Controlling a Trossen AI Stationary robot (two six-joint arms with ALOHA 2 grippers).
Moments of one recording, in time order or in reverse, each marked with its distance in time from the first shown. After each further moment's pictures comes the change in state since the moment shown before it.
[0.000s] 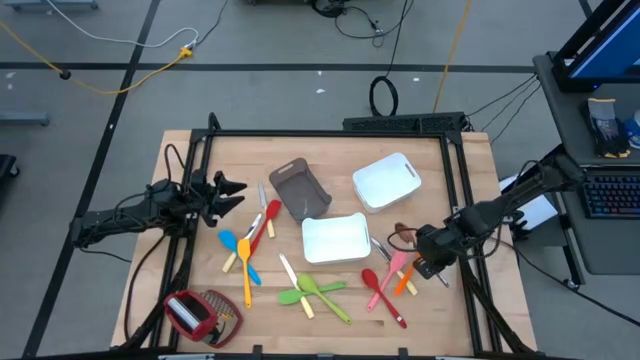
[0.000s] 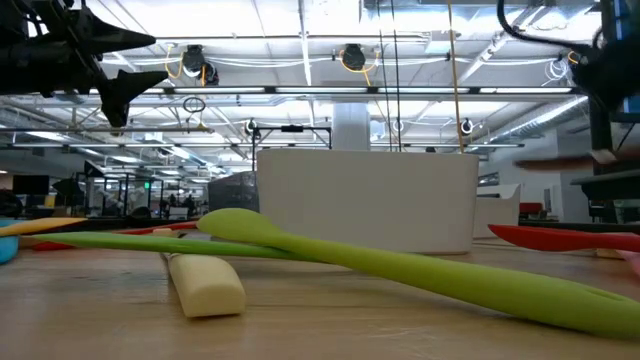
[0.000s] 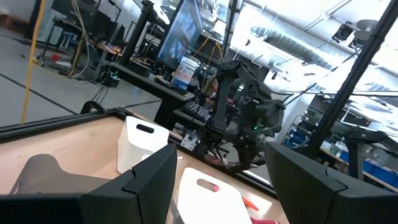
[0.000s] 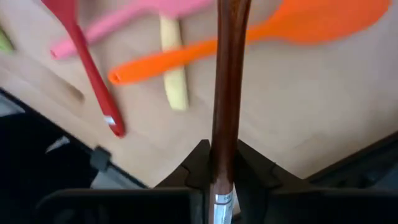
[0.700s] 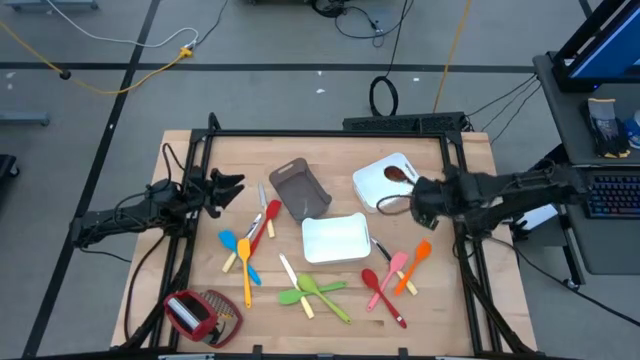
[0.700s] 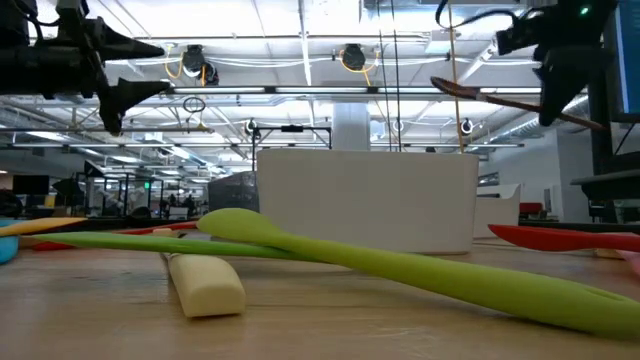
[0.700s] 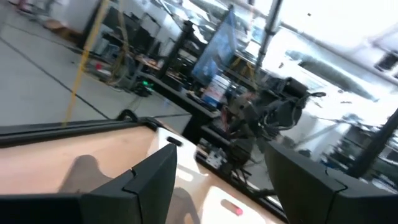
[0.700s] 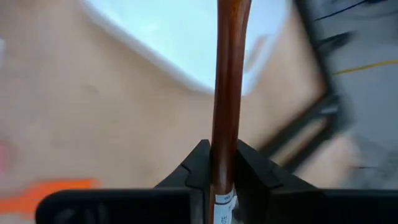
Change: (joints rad) left arm 0.000 0.000 0.000 -0.004 -0.182 -0.058; right arm -0.408 0.076 0.282 -0.520 0.815 -0.999
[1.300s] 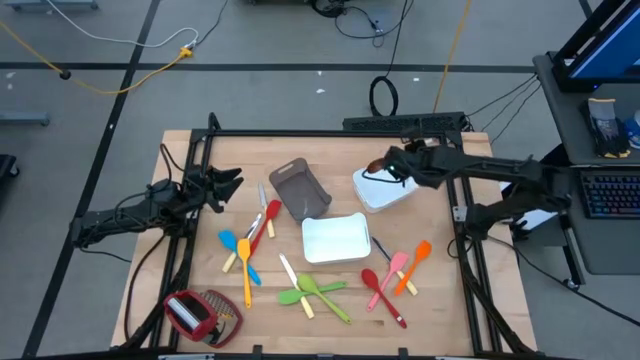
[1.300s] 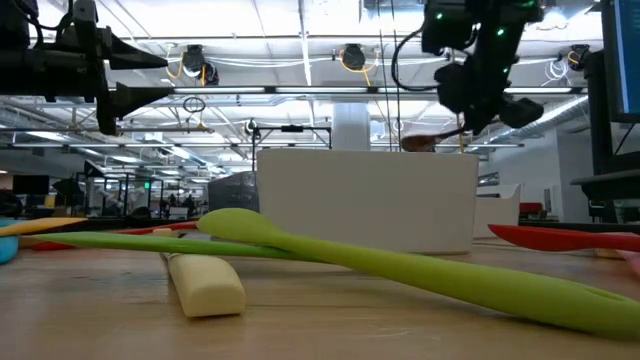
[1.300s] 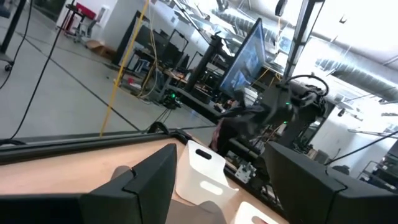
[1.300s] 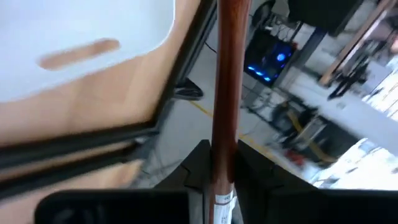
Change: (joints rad) left arm 0.000 0.000 0.000 -0.007 -0.120 0.041; right arm -0.417 0.217 0.014 0.506 0.377 -1.433
